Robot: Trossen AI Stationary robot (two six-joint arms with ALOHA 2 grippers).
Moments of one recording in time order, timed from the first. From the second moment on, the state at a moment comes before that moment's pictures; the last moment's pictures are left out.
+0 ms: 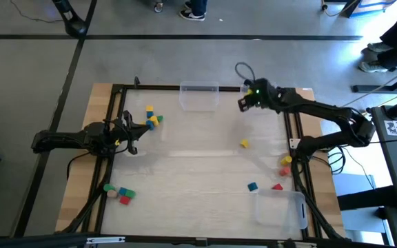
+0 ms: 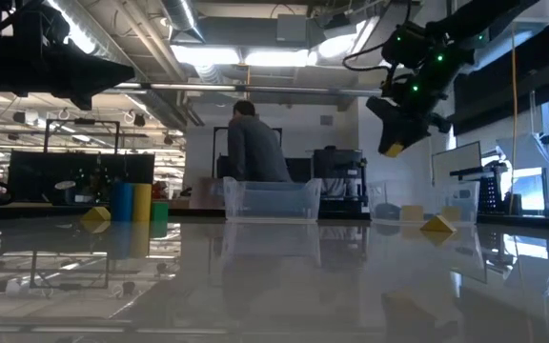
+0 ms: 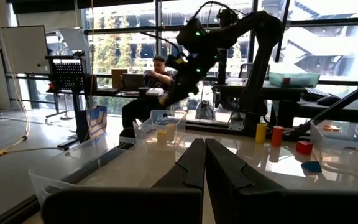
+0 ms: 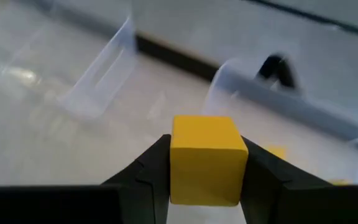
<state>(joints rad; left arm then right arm) 0.00 0.01 0.01 0.14 -0.32 0.03 -0.64 1.28 0.86 -0.39 0.27 0.35</state>
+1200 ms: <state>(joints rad) 0.00 0.01 0.01 0.14 -0.32 0.04 -0.73 1.25 0.80 -0.24 0.19 0.25</state>
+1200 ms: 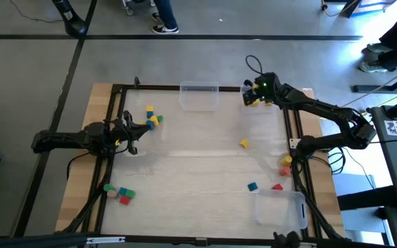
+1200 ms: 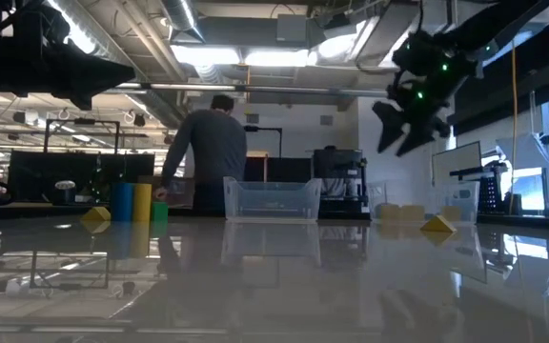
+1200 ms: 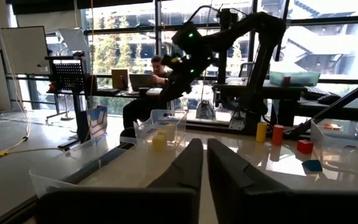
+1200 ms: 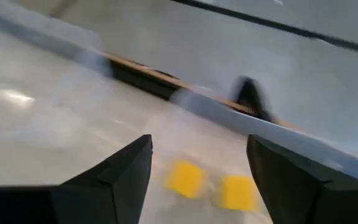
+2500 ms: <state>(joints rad) 0.59 0.90 0.56 -0.22 -0.40 -0.07 -0.09 1.21 0.80 -0.08 0.35 0.18</state>
